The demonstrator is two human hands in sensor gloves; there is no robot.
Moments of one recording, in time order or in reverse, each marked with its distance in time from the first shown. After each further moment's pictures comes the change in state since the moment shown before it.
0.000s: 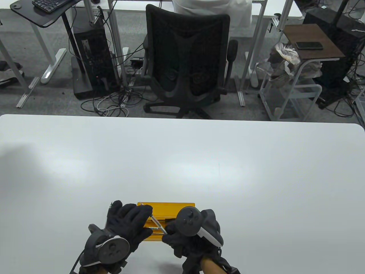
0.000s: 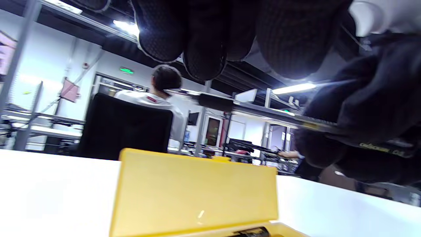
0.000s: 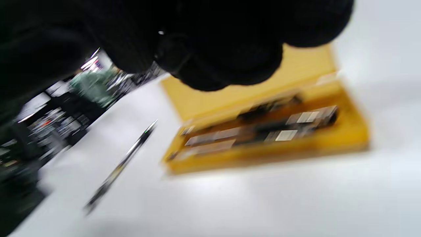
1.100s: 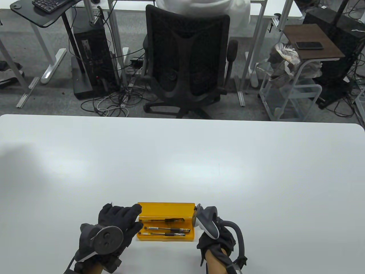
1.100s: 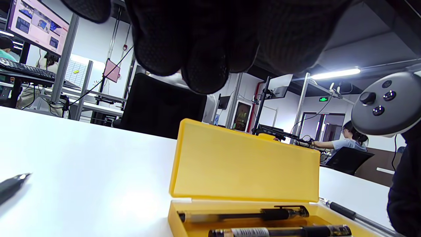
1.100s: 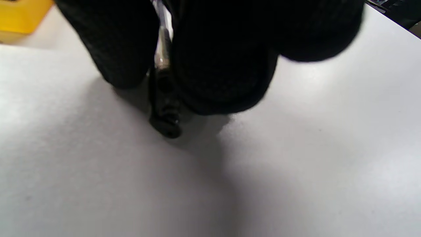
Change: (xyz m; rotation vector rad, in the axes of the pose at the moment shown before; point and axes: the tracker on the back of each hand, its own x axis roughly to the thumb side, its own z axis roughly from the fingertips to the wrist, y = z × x) left_hand -0.018 -0.011 -0.001 -0.100 0.119 -0.015; right_hand -0.071 0.037 -0.018 0.337 0.696 0.578
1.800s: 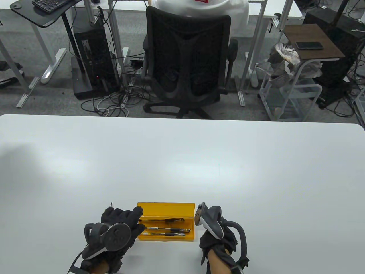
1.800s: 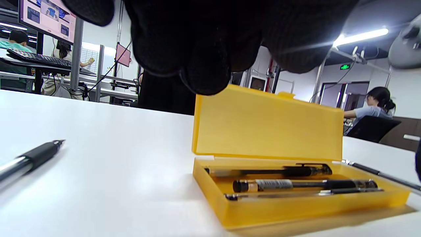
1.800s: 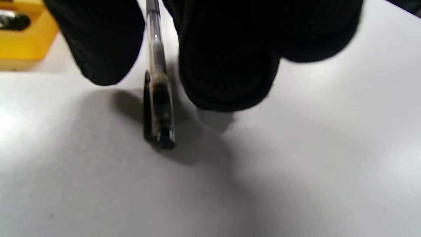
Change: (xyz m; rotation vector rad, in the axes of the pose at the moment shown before) left_hand 0.001 -0.021 -0.008 -0.119 0.061 -0.092; right_hand -0.007 -0.007 0.006 -0.041 -0.011 -0.081
